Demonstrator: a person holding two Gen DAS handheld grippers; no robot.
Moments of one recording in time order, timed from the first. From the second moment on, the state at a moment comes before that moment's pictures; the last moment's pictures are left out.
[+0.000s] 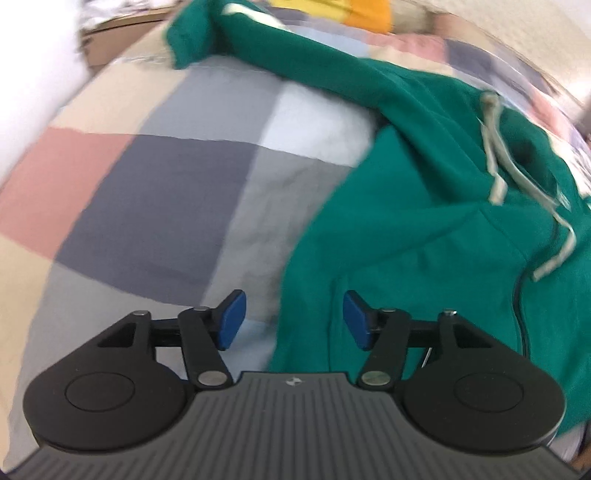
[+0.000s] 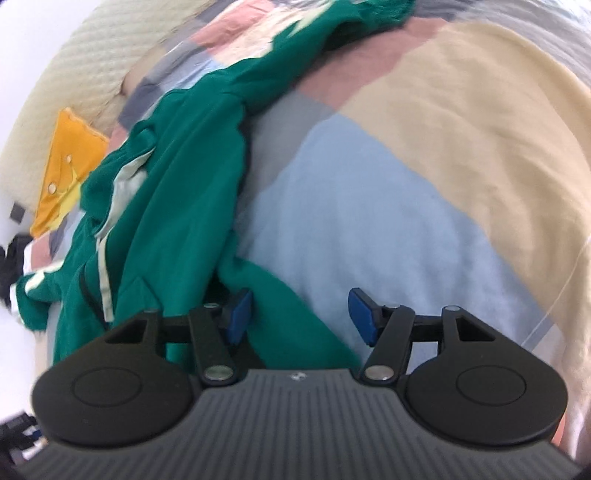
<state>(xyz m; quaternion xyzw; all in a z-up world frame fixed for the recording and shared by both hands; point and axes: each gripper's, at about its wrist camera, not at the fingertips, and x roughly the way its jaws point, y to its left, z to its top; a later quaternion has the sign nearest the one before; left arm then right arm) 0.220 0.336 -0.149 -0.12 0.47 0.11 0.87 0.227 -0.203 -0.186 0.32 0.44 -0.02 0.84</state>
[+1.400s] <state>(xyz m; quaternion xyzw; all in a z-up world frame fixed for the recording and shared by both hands) 0.131 0.324 -0.099 -0.26 0.49 0.05 0.83 0.173 -0.257 -0.082 0.29 0.45 0.02 0.85</state>
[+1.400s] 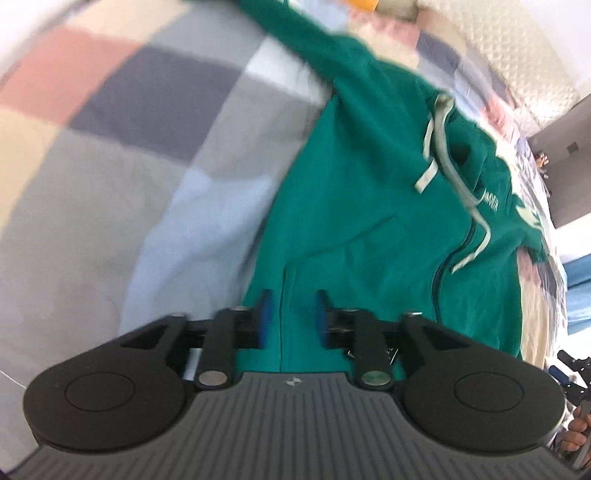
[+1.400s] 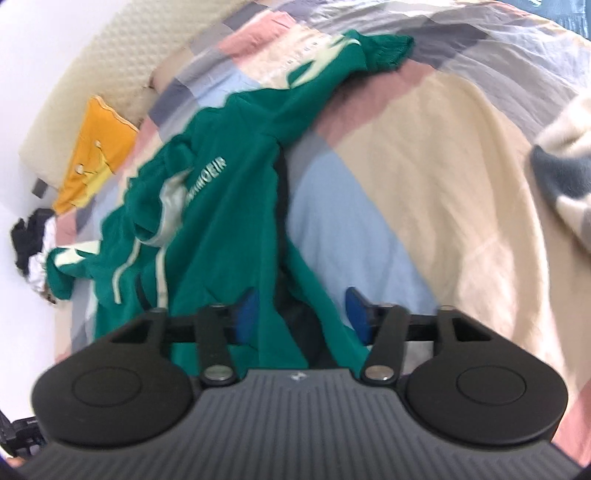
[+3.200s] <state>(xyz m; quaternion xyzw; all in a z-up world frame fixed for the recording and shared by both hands) 0.202 0.164 -0.071 -0.14 0.42 -0.01 0.90 0.189 -0.209 -0.117 0.24 0.35 -0.01 0.90</state>
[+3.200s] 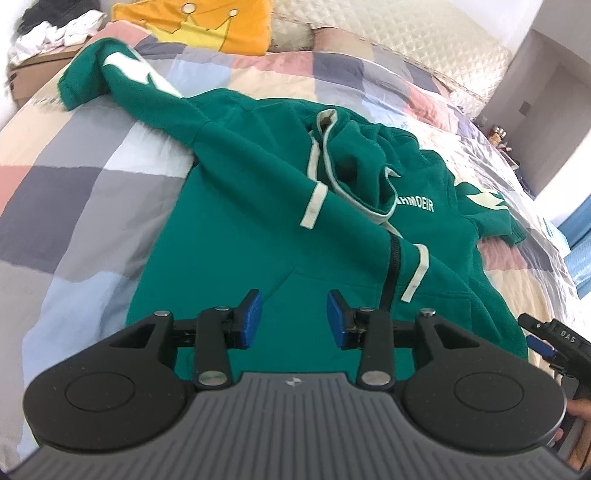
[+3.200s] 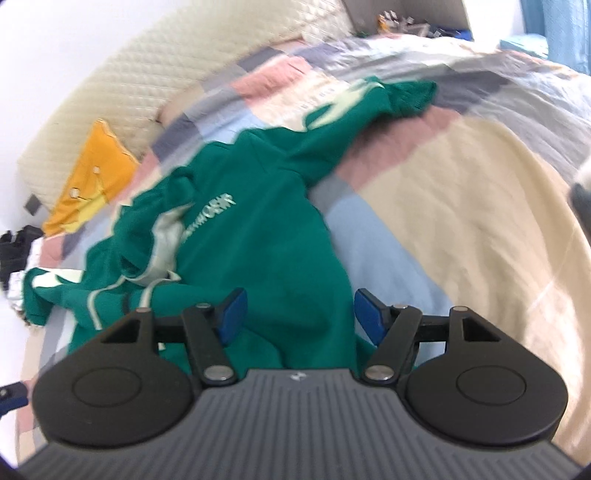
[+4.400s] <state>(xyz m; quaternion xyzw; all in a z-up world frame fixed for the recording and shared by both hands) 0.371 0.151 -0.126 -0.17 0.39 -0.01 0.91 0.329 -0.132 -0.111 0.21 0.31 0.19 0.91</state>
